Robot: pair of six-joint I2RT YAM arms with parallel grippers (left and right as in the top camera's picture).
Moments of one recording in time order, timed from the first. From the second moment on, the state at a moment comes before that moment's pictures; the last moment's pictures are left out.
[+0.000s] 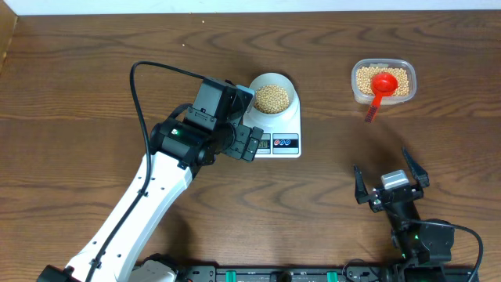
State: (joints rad) left arm -0.46 1.37 1.20 -0.86 0.10 -0.04; right arm 0.04 0.01 0.01 -0.06 -0.21 -0.35
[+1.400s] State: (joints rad) left arm -0.29 1.12 1.20 -0.81 0.09 -0.01; right arm 0.04 0.01 0.01 -0.06 -0.21 -0.35
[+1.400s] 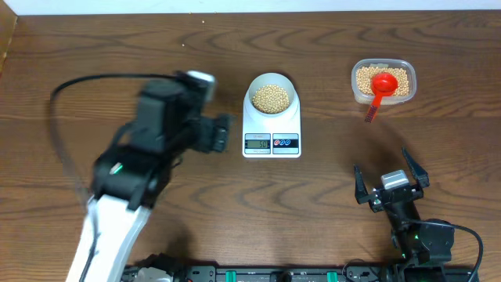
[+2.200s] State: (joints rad) left arm -0.08 0.33 0.52 -0.35 -0.02 -0.01; right arm 0.04 0.01 0.01 -0.06 -0.21 -0.35
